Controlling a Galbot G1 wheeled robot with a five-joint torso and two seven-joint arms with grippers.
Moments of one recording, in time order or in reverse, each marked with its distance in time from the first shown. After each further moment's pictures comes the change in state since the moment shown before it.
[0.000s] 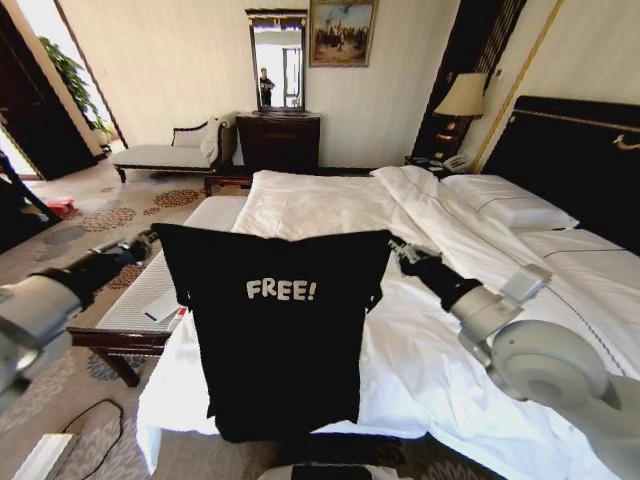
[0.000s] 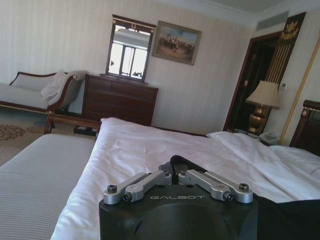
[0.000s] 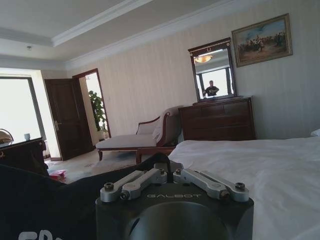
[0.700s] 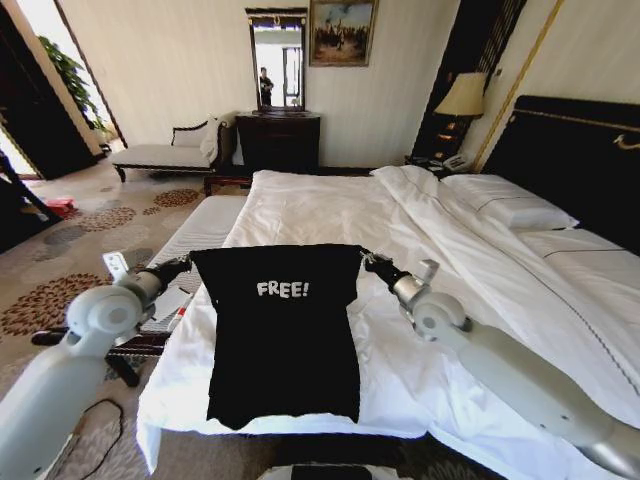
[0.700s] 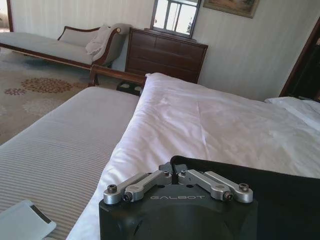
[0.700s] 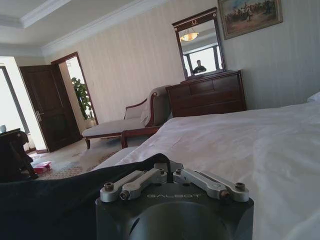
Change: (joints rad) left arm -0.477 -0.124 0.644 0.558 0.372 -0.041 0.045; right arm 0.644 0.299 -0.685 -0.574 -0.120 0.053 -0.040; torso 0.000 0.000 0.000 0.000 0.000
